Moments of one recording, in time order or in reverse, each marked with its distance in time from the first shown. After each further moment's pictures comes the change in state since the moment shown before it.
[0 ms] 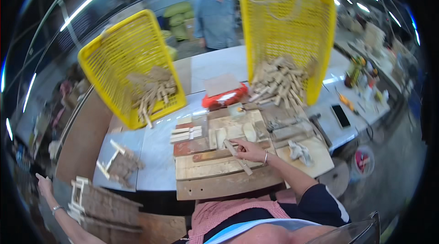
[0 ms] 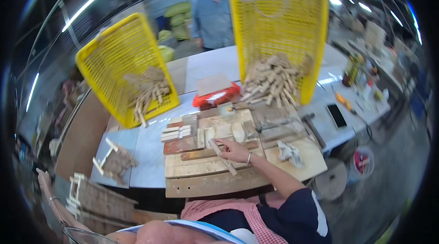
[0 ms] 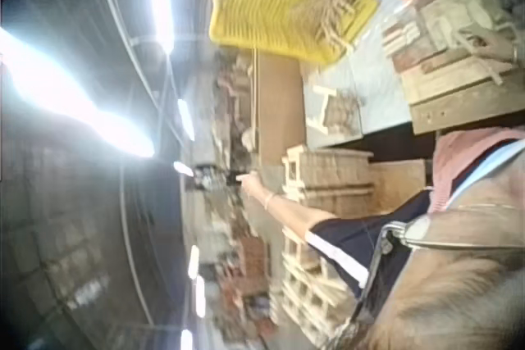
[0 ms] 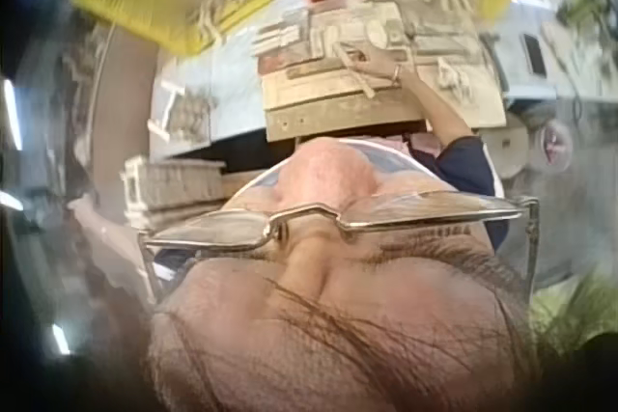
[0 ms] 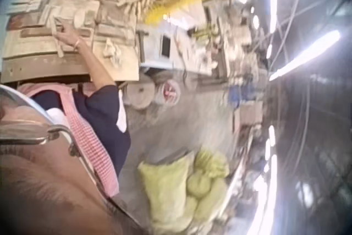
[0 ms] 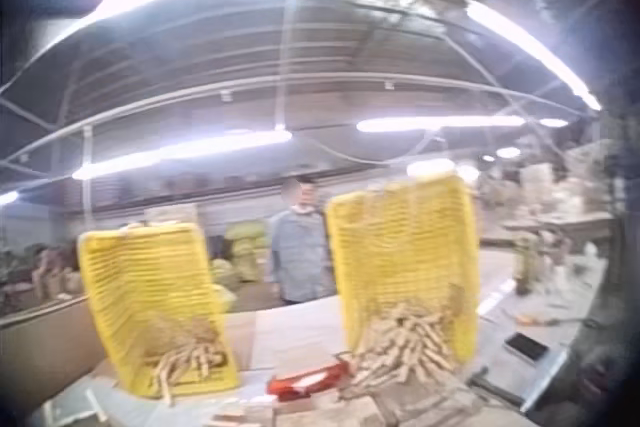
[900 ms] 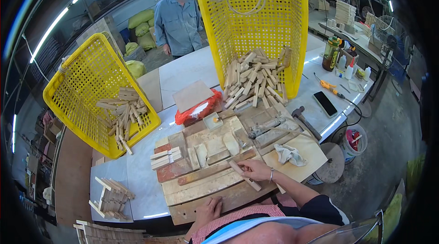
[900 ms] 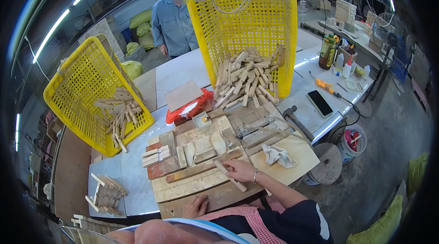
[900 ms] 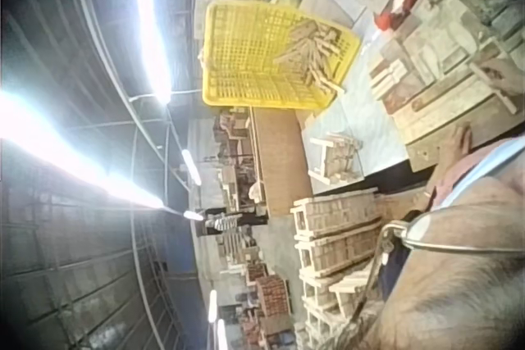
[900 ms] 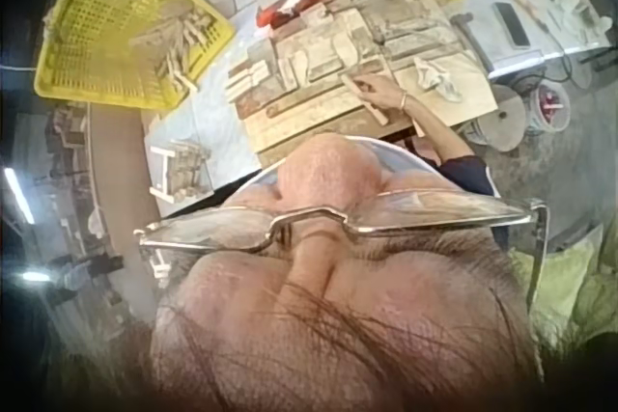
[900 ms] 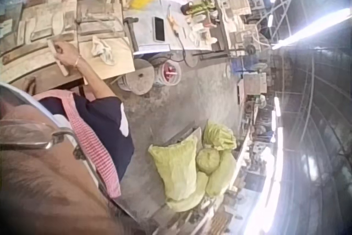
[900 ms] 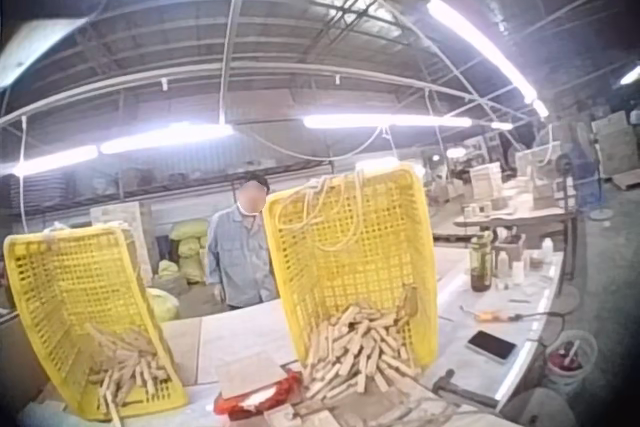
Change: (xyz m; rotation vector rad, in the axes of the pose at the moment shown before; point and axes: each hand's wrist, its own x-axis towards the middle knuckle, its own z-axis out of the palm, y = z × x) left_hand -0.257 0.425 0.327 -0.663 -0.563 0.817; right_hand -0.072 0.032 -0.023 -0.236 0.166 0.248
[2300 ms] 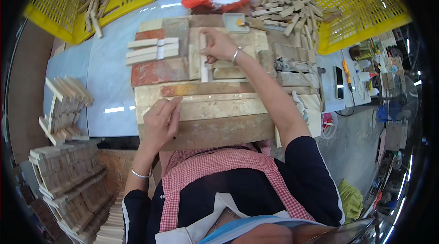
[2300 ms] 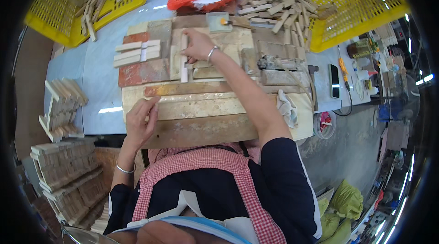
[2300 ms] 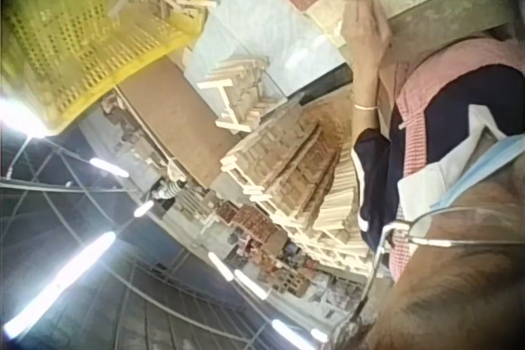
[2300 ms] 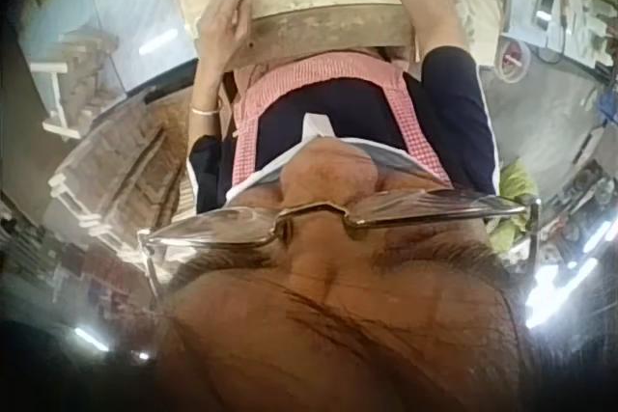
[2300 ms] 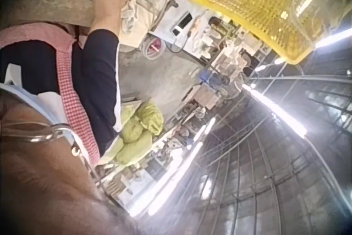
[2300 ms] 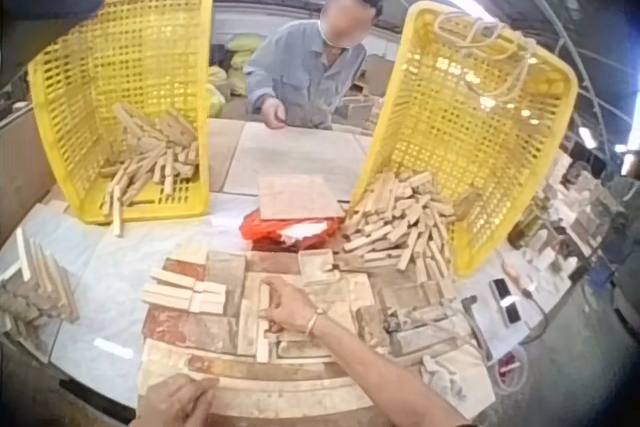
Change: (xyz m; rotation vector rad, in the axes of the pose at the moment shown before) left_hand 0.046 -0.057 -0.076 -0.130 0.277 -0.038; right_hand 0.217 -0.056 0.033 0.195 -0.170 0.170
